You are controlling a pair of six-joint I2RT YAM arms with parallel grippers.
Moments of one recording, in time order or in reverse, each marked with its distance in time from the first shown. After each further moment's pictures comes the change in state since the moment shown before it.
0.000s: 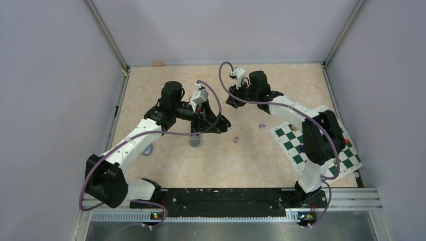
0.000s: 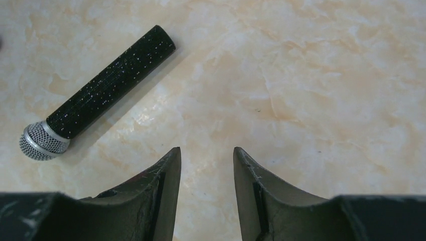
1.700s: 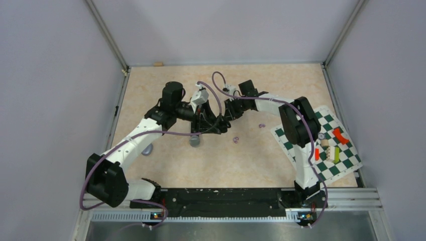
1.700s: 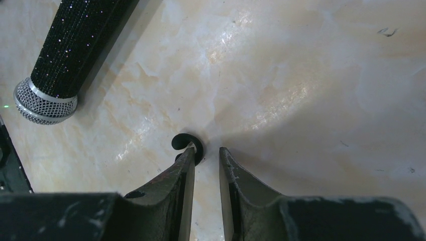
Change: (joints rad) left arm 0.000 0.008 0.002 -0.030 0.010 0.041; right arm -0.002 0.395 0.195 -0.234 -0.256 0.105
